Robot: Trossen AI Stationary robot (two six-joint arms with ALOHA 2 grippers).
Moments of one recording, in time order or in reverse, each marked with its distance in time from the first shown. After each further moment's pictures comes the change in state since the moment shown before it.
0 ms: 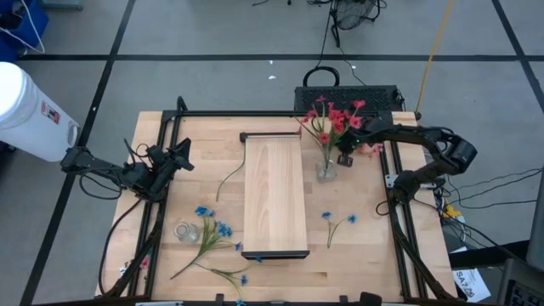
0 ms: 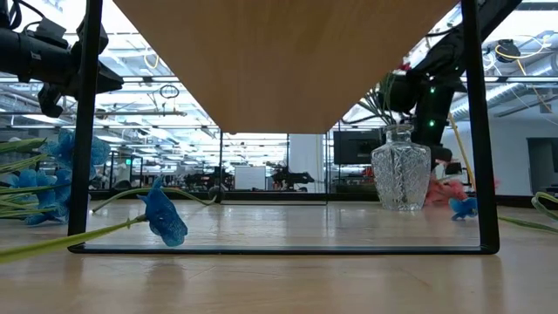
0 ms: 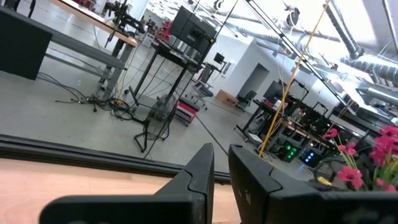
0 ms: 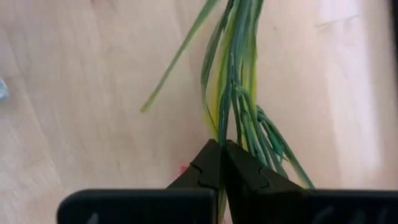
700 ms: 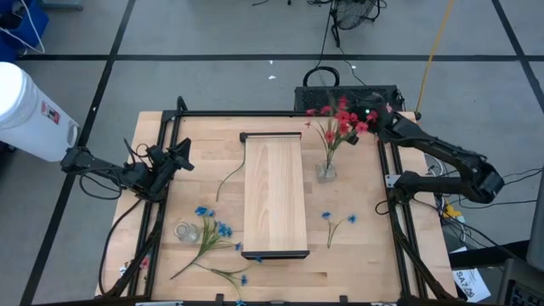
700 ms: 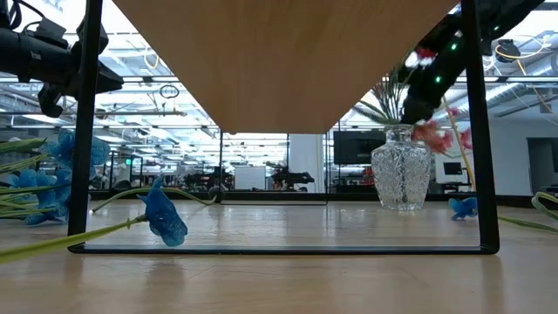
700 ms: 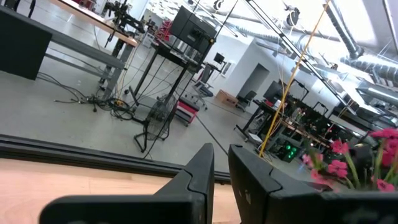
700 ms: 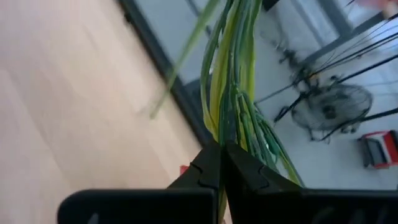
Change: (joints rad) left arm 0.000 0.000 0.000 0.000 0.000 0.000; right arm -0.060 -0.387 0.001 0.152 0.205 0.023
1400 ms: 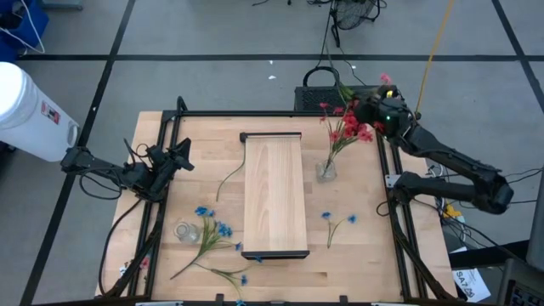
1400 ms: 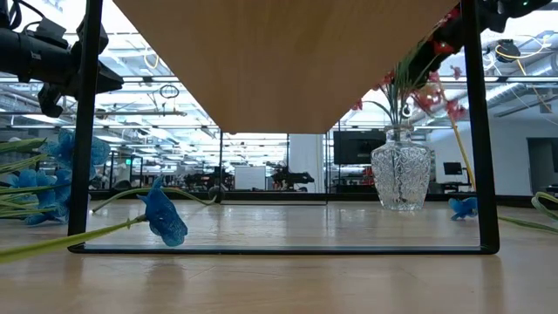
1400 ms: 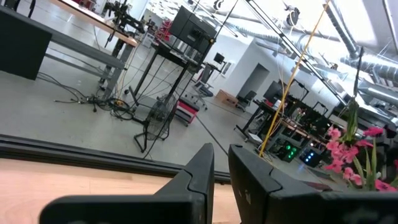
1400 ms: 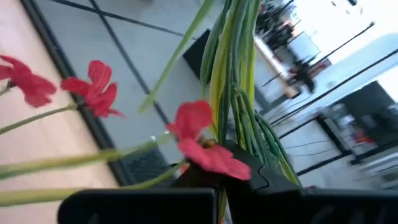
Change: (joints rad) left arm 0.000 0.000 0.000 0.000 0.000 0.000; right arm 0.127 -0.189 0.001 0.202 0.165 -0.157
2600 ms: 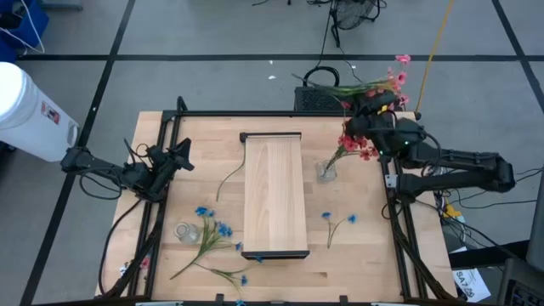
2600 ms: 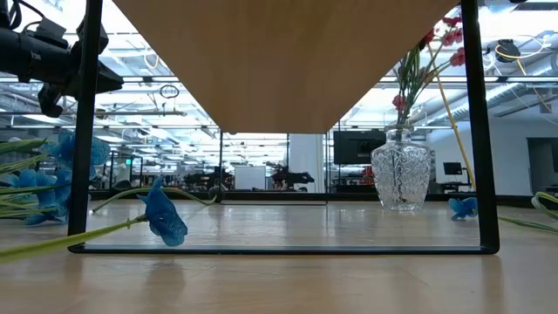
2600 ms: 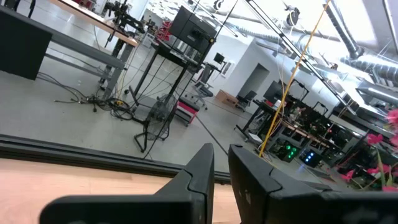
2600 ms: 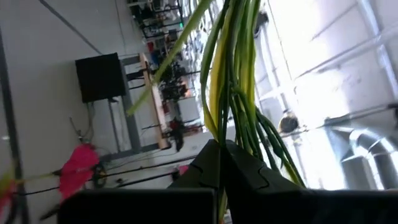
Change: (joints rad) left arm 0.000 0.000 0.000 0.000 0.000 0.000; right arm 0.463 0.008 0.000 0.558 0.493 -0.924
